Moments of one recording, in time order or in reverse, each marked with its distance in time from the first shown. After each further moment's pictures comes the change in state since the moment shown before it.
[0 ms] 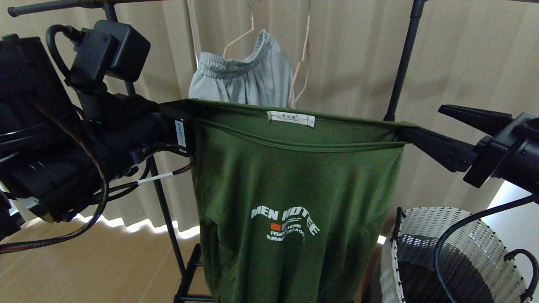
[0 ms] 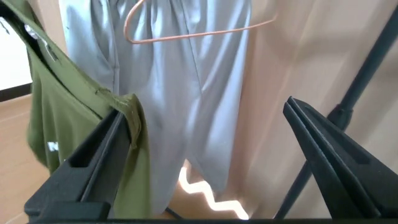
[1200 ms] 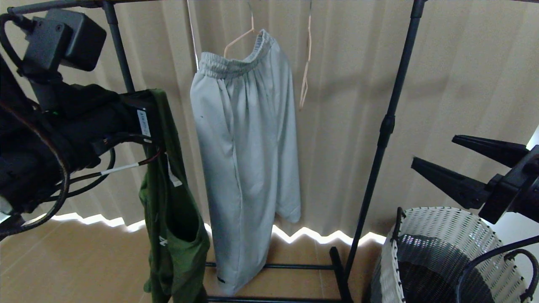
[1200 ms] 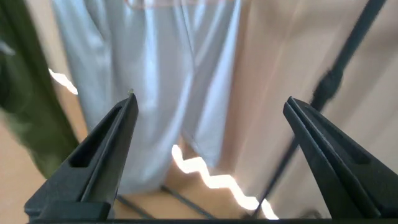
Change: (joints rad) left arm 0.107 -0.073 0.023 0.033 0.002 0.049; right arm -0.058 -0.081 0.121 0.061 -0.009 -0.046
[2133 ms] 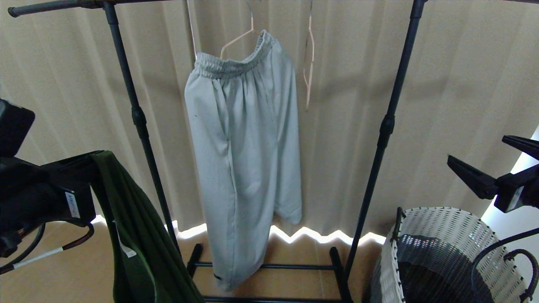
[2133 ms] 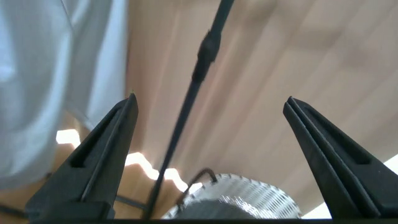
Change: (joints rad) left arm 0.081 -0.283 0.297 0.124 -0.012 0.028; right arm -0.257 0.027 0.100 -0.150 -0.064 -0.188
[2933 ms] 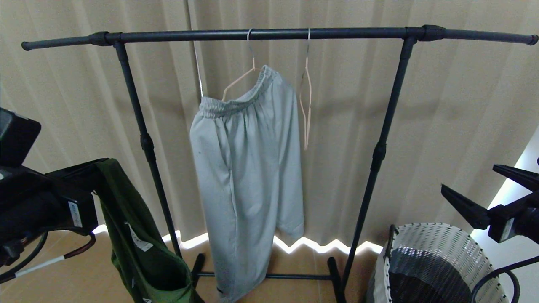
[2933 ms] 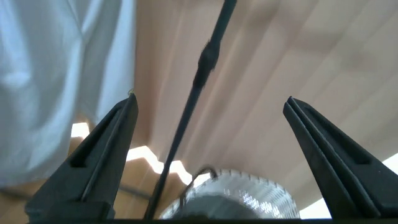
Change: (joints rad) left arm 0.000 -0.006 0.029 -0.002 -0.029 0.000; right arm -0.001 -0.006 0.148 -0.055 0.004 0.008
